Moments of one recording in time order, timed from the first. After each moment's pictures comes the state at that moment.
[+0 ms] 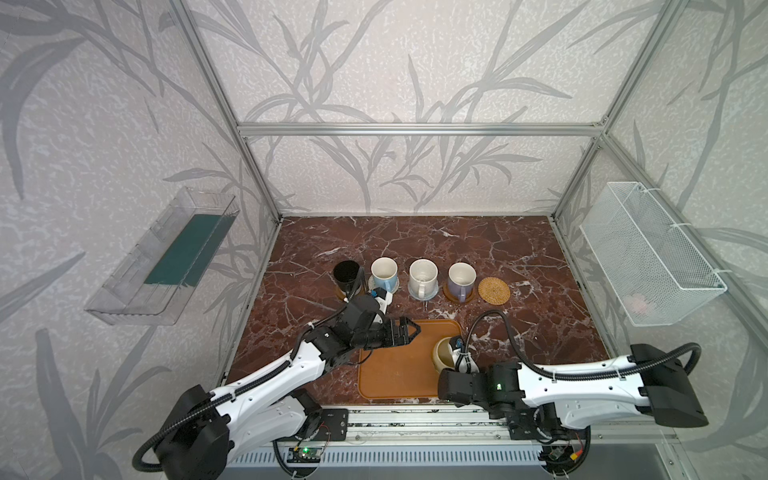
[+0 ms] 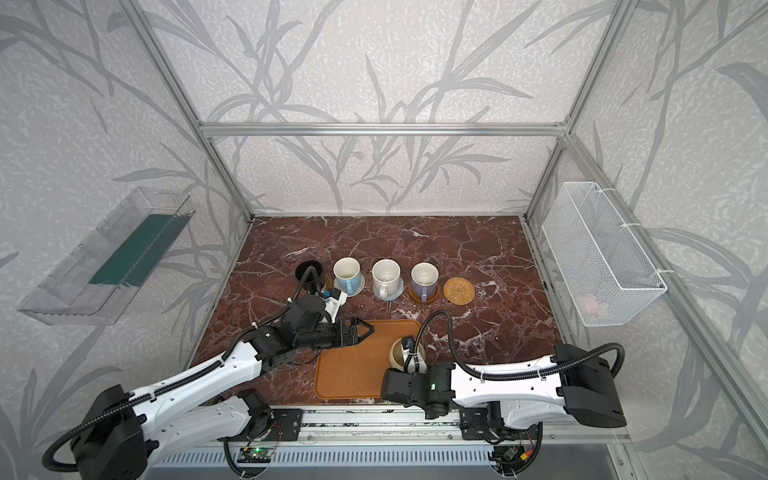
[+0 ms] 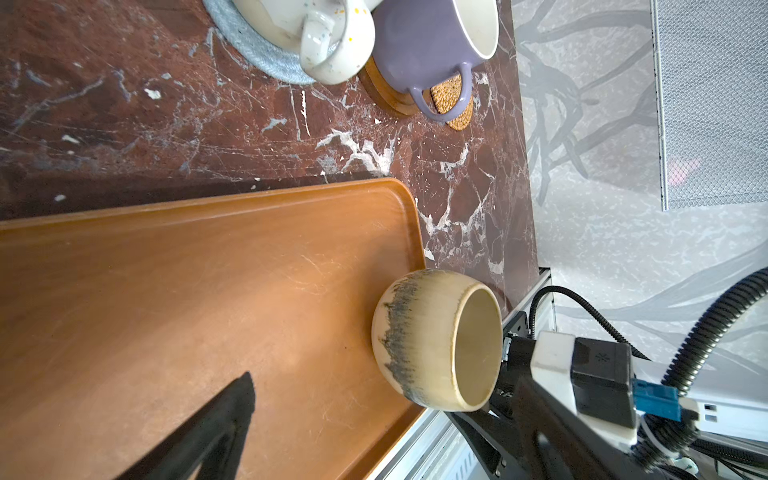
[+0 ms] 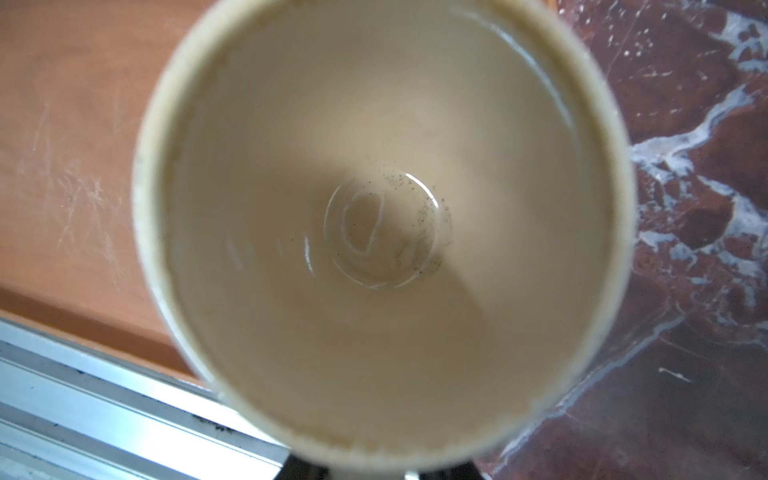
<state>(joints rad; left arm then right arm) -0.72 1.04 0.55 -0.20 0.33 -0.86 1.44 1.26 0.68 -0.74 0.39 1.11</state>
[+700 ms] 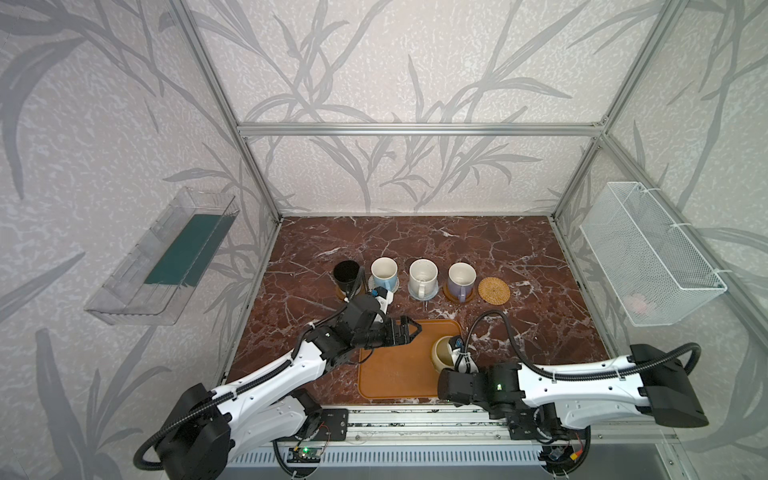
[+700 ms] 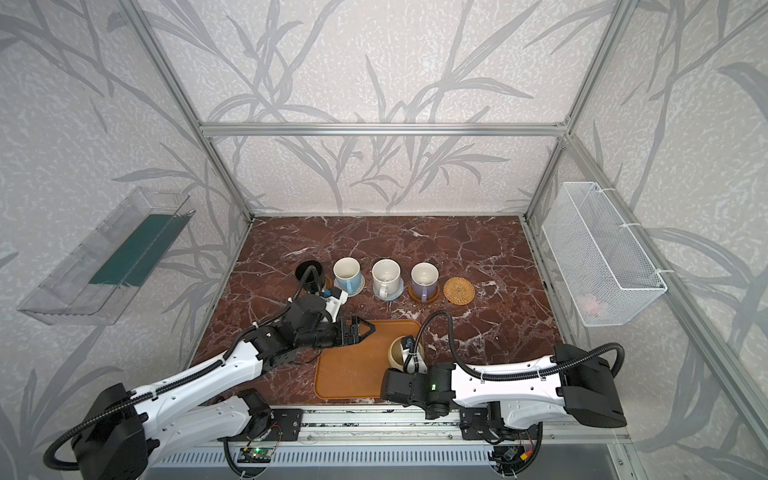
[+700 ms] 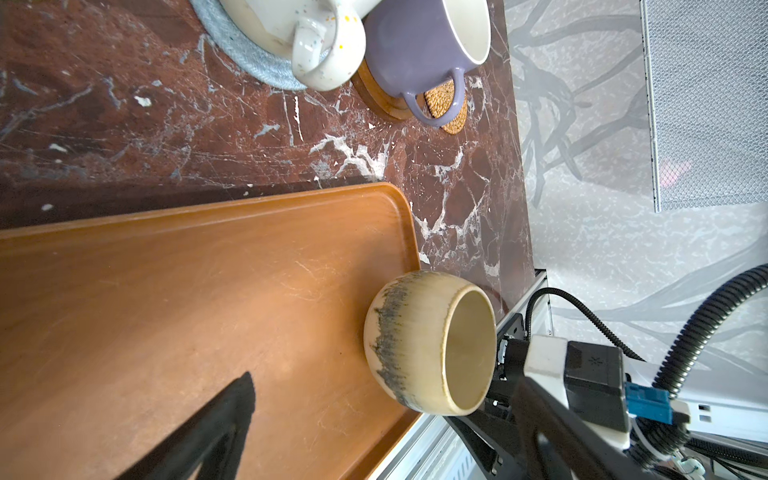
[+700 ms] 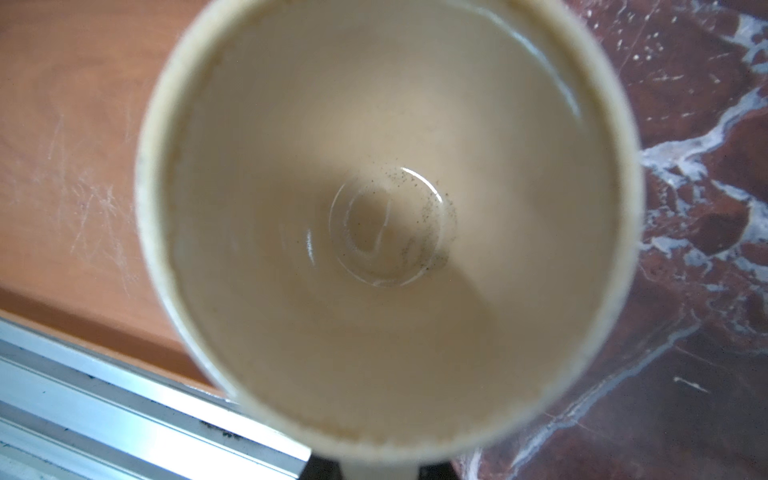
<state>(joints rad) -0.72 1.05 0.55 -0.17 0.33 -0.86 1.44 1.25 0.67 -0.71 0.39 1.10</state>
